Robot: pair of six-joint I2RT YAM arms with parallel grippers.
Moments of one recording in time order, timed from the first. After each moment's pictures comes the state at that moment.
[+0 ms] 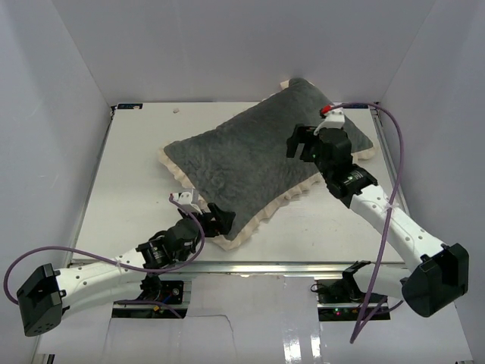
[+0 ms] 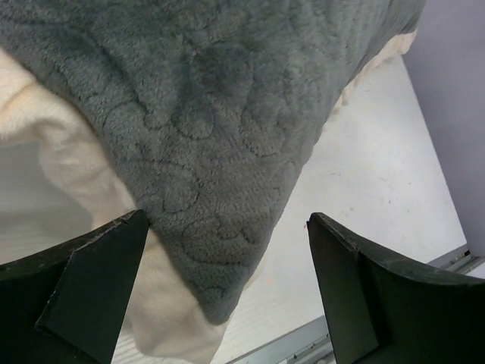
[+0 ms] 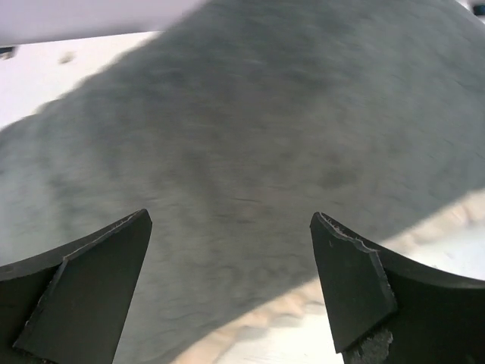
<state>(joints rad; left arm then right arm) -1.04 0.78 0.28 0.21 -0.54 -0.77 0.55 1.20 1.03 -0.10 0.26 0.31</state>
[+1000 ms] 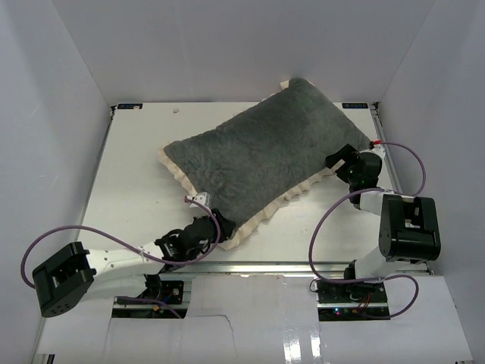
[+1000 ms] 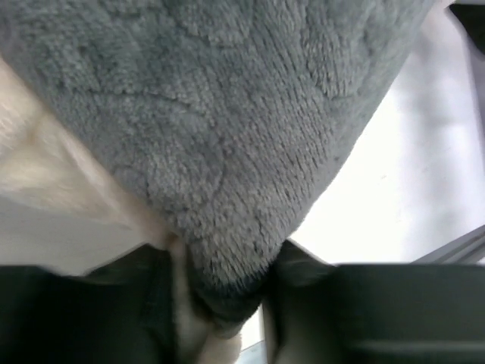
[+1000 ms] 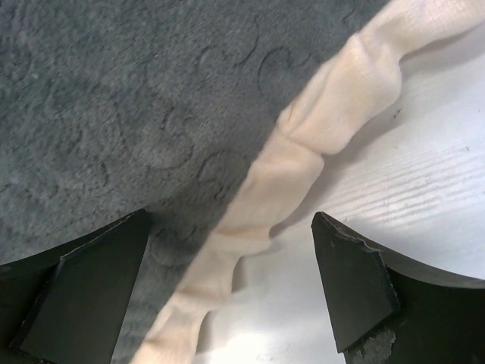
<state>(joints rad) -1.04 1.07 0.28 0.31 -0.46 -0.90 -0.04 1.53 0.62 0.48 -0.07 0.60</state>
